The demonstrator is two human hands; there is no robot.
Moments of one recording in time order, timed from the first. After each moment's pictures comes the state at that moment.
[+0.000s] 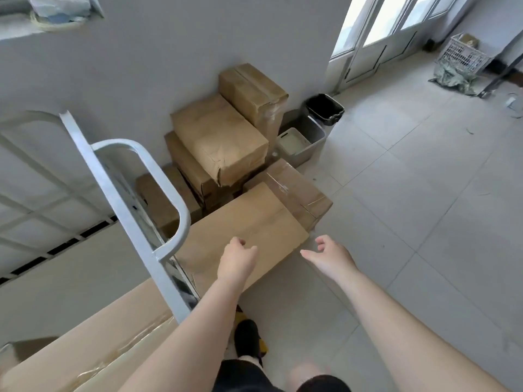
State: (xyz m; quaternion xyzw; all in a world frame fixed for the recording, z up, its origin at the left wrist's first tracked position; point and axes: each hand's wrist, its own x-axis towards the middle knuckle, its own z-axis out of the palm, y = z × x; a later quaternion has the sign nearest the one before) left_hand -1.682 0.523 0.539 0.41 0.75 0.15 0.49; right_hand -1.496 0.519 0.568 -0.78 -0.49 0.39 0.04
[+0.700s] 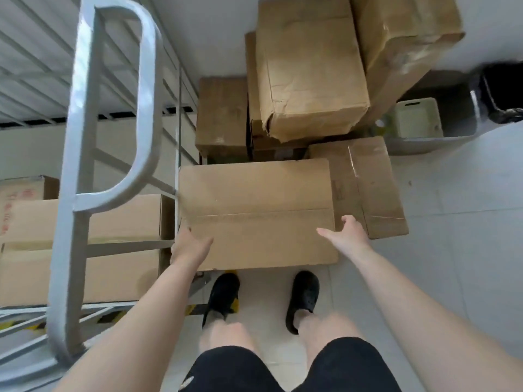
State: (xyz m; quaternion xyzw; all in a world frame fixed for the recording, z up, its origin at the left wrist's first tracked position) left_hand -1.680 0.574 0.379 0.02 0.91 0.12 0.39; right_hand -1.450 0.748 0.380 -0.65 -0.60 0.43 -0.16
